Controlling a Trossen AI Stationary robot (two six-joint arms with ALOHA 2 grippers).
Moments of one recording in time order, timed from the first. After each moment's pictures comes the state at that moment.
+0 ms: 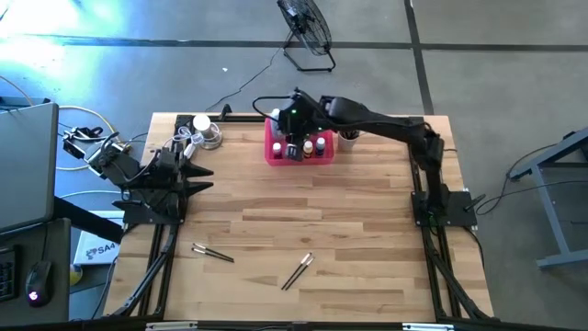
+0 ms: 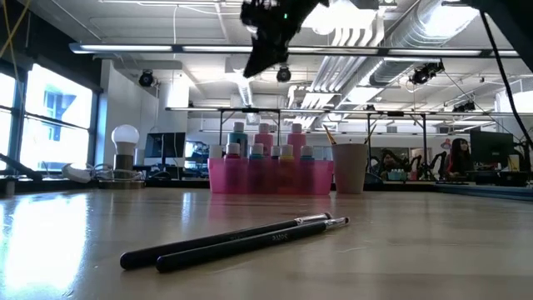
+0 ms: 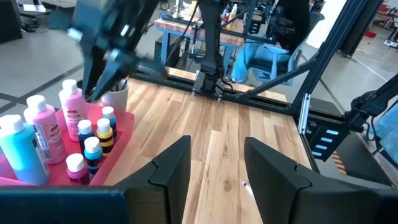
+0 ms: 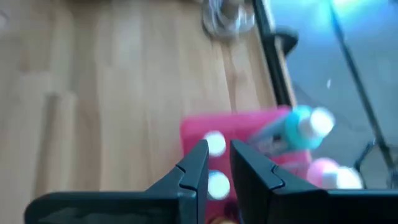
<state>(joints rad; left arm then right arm) -0.56 0.55 0.96 -0.63 -0.66 -0.37 -0.31 2.01 2.03 -0.85 0.00 -0.23</state>
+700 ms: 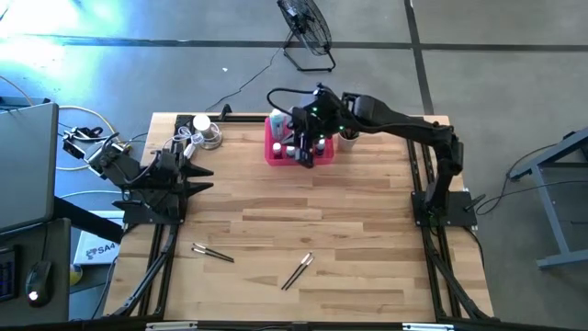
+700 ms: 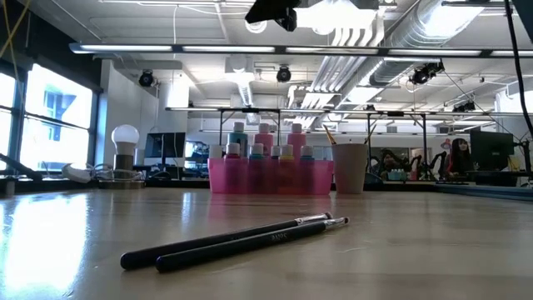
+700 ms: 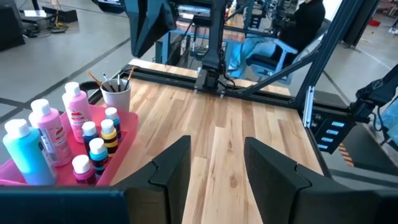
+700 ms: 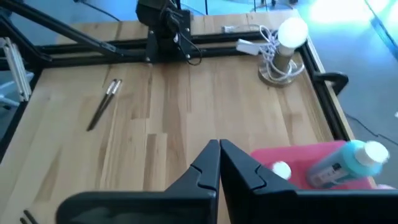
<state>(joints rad) -0.56 0.55 0.96 -0.65 -0.66 -0.34 -0.25 1.84 2.02 -0.84 -0.20 -0.07</state>
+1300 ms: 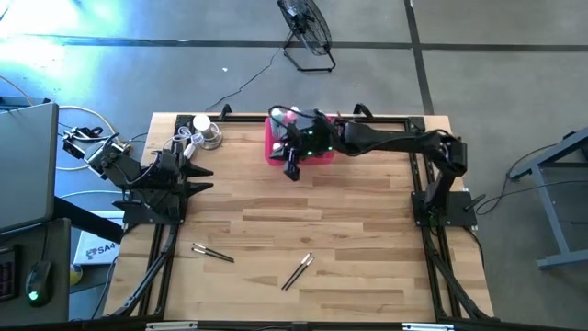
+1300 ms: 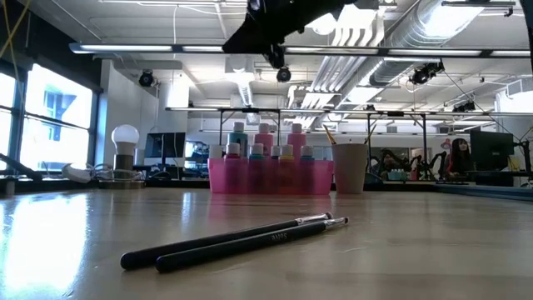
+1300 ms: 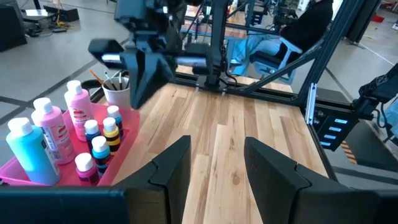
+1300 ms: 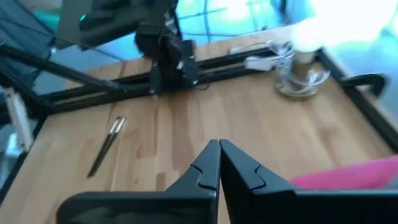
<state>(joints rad) -0.56 0.55 0.96 -0.66 -0.67 -0.34 -0.22 1.80 1.57 -0.24 -0.22 0.12</state>
